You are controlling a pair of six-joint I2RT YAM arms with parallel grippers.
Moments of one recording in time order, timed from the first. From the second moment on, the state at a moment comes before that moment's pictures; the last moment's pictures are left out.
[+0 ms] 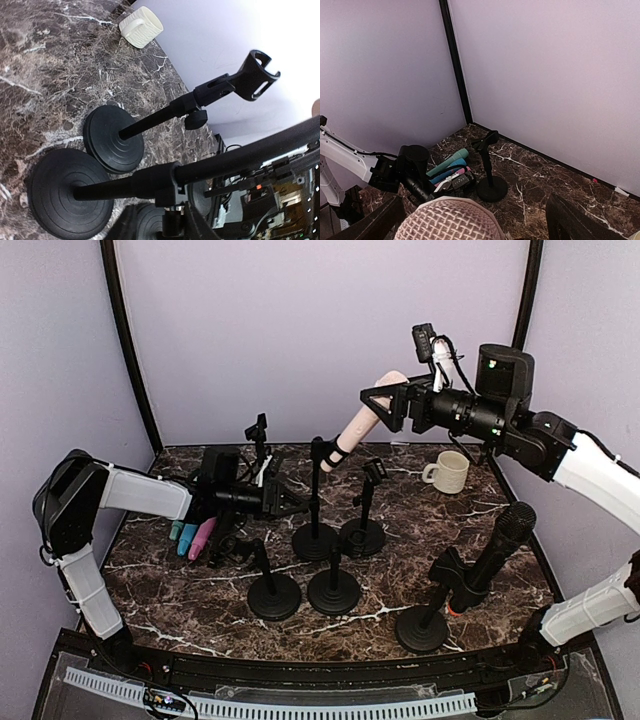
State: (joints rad) left arm -0.56 1.79 0.98 0.34 0.77 -0.61; right arm 0.77 1.27 1.35 -0.17 -0.12 0.14
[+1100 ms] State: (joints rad) left arm -0.55 1.85 0.84 0.79 0.84 -1.16; right arm 0.77 1.27 1.29 -0.14 -0.13 0.15
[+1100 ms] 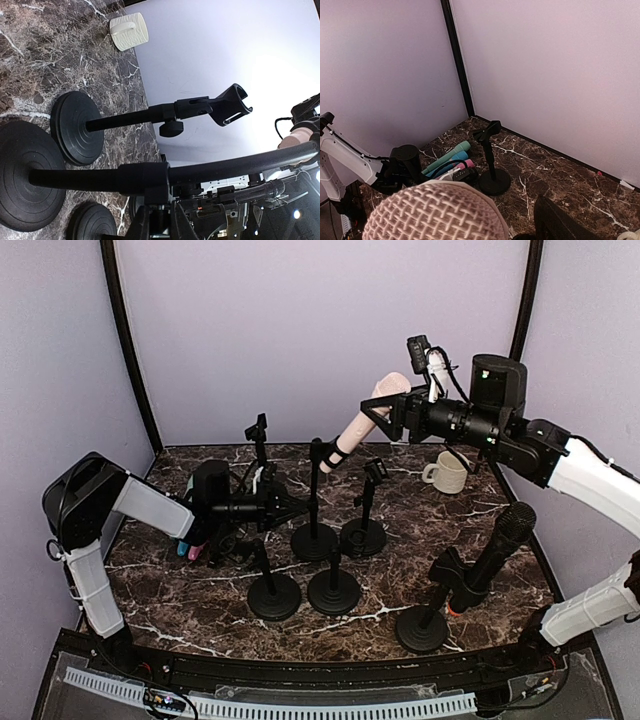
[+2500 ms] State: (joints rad) left arm -0.77 1.46 1.10 -0.09 0.17 -0.06; right arm 0.77 1.22 1.26 -0.11 -0.10 0.16
